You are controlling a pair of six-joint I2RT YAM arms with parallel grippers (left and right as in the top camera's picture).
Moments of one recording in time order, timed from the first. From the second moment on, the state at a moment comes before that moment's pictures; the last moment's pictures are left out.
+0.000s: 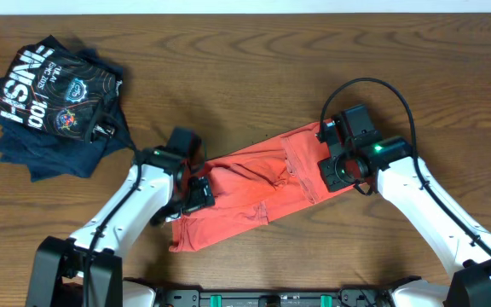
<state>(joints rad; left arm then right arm) -0.30 1.49 0.81 -0.92 0.02 -0.64 0.36 1.47 0.96 -0.79 -0.04 0.00</state>
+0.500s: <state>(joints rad) -0.20 1.55 0.78 -0.81 0.16 -0.63 0.36 1.47 0.96 -0.82 -0.04 0.01</state>
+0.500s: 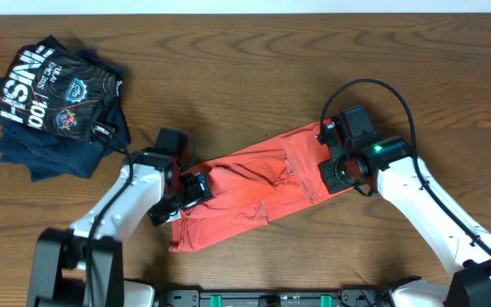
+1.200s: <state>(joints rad) -0.14 1.63 0.79 -0.74 0.36 -0.56 0.36 1.47 0.96 -0.83 -0.04 0.01</state>
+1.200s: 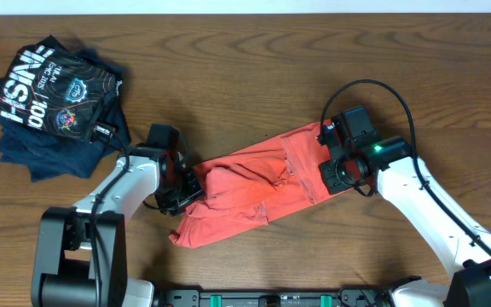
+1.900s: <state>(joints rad) 0.25 1.63 1.05 -1.08 0.38 -0.35 0.36 1.47 0.96 -0.80 -0.01 0.01</state>
